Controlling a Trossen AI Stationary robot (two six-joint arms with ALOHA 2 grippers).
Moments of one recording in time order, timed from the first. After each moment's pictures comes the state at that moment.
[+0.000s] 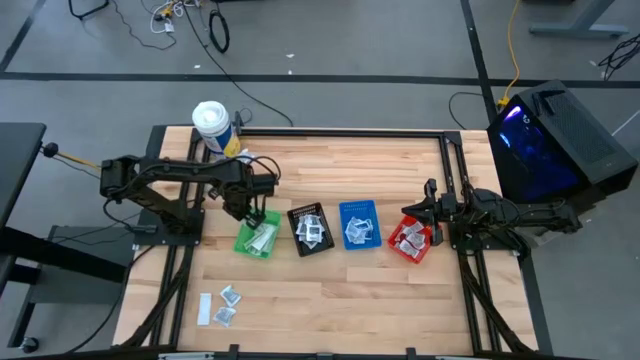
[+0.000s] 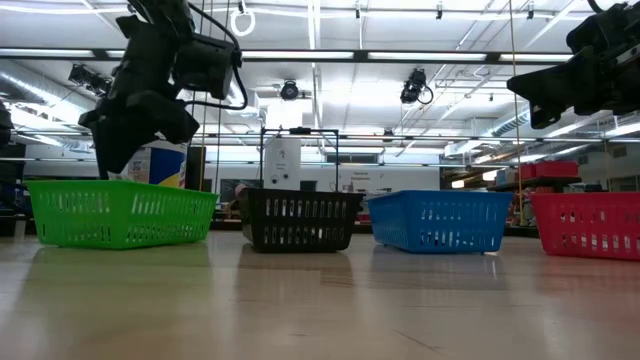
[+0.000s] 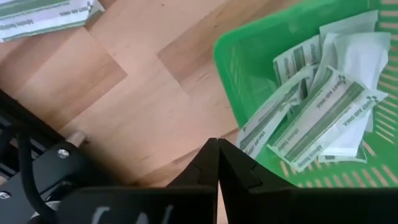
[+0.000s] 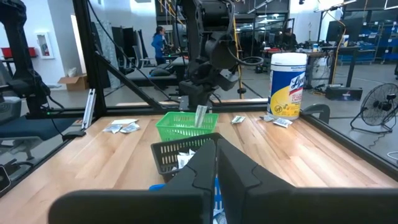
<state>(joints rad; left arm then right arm) 0.20 1.44 0.92 -1.16 0.09 -0.73 0.04 0.00 0.02 0.03 0.04 0.02</state>
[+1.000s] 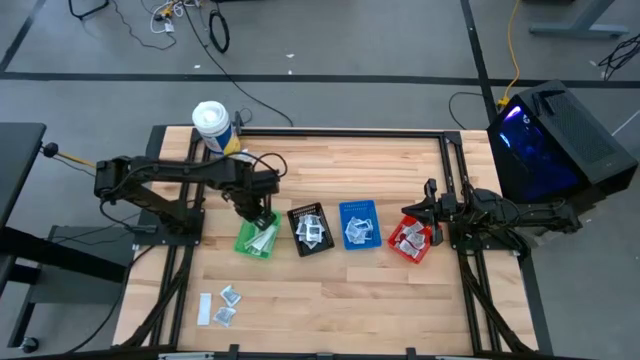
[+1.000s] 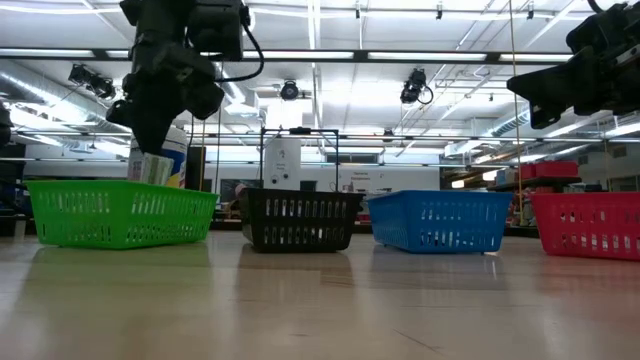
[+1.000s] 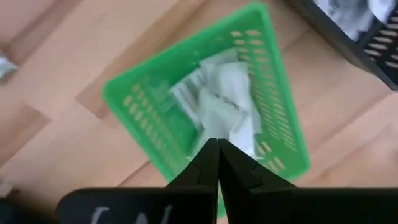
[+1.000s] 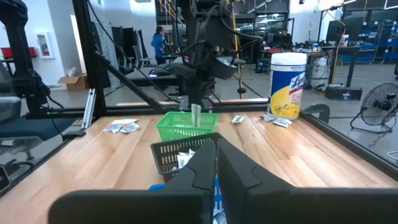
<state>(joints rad) 0.16 1.40 0.99 -1.03 0.18 -0.72 0.04 0.01 0.02 0.03 0.04 0.02</state>
